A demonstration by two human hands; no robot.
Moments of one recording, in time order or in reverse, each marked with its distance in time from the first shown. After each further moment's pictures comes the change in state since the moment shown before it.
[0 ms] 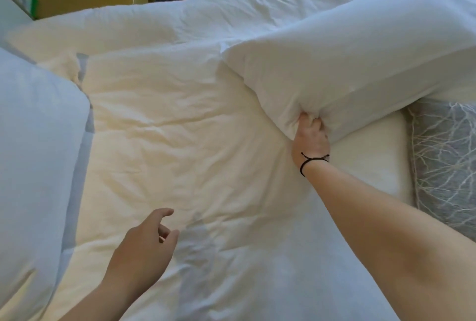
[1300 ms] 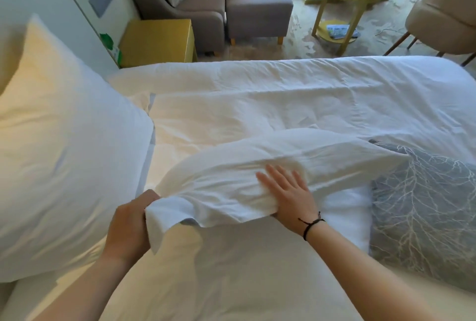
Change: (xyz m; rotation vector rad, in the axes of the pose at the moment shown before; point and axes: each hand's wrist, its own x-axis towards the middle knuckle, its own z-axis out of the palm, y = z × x) left_hand -0.164 0.023 -0.139 -0.101 0.384 0.250; right_hand -0.197 0.014 -0.166 0.064 -0.129 -0.792
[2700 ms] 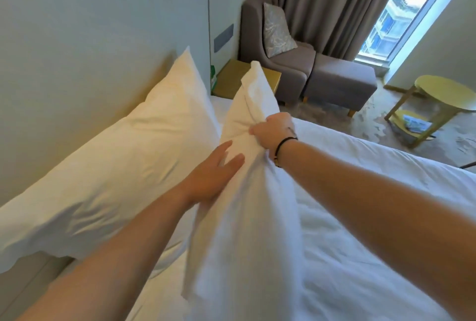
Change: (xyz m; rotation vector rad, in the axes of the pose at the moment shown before) left_hand 0.141 -0.026 -0.129 -0.566 -0.074 -0.103; right_hand 0.314 -0.294 -0.166 0.668 0.108 0.363
